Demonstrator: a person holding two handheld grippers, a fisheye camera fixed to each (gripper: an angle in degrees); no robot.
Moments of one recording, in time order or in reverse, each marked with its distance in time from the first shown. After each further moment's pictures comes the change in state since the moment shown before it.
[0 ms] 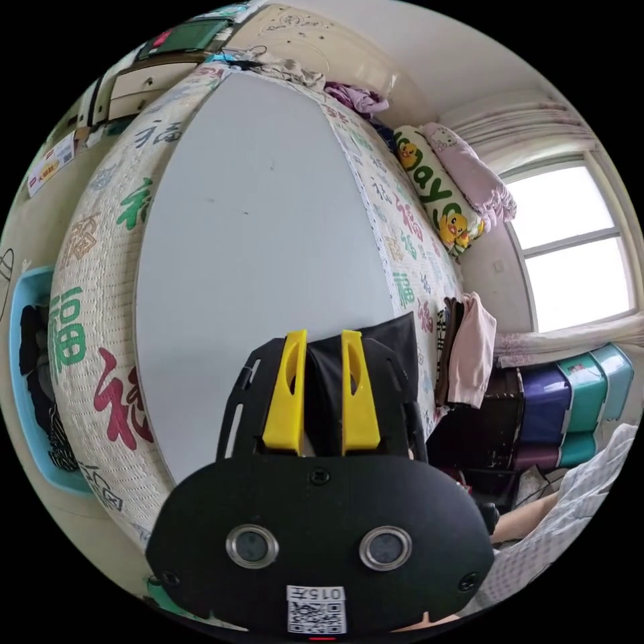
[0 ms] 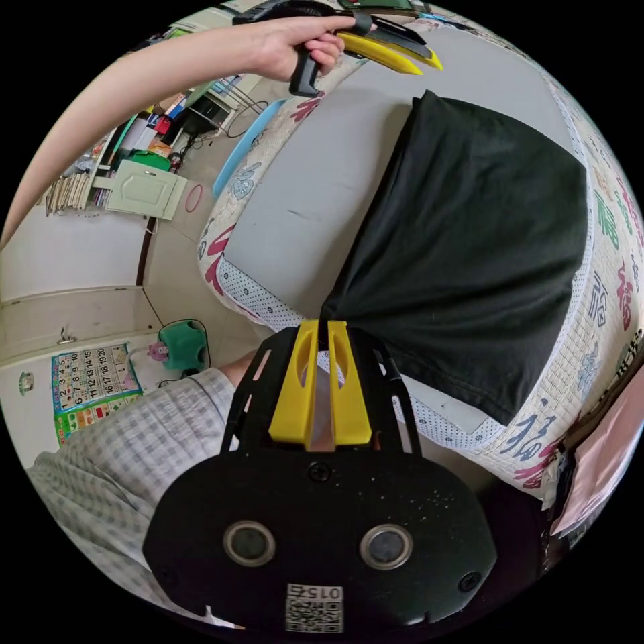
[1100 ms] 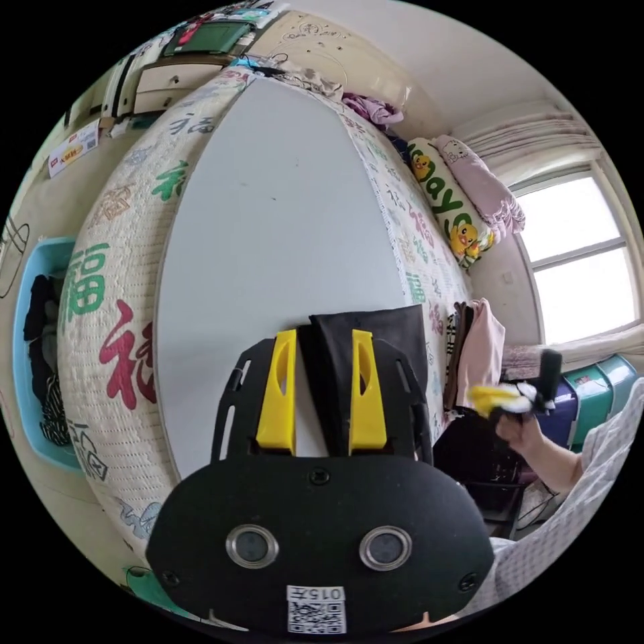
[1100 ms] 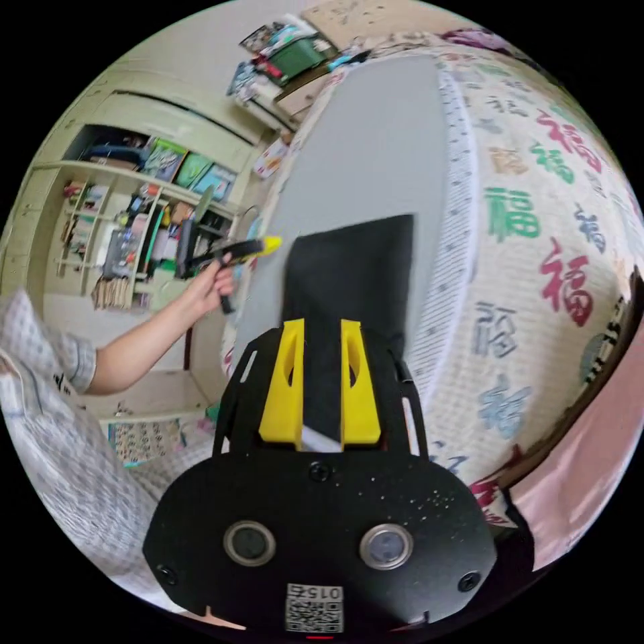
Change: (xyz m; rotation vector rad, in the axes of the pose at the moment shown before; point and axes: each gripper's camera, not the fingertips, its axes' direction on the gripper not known) left arm -0.038 0.041 -0.044 0.072 -0.024 -0.095; right arm 0.377 -0.059 -0.015 0.377 -0.230 0.235
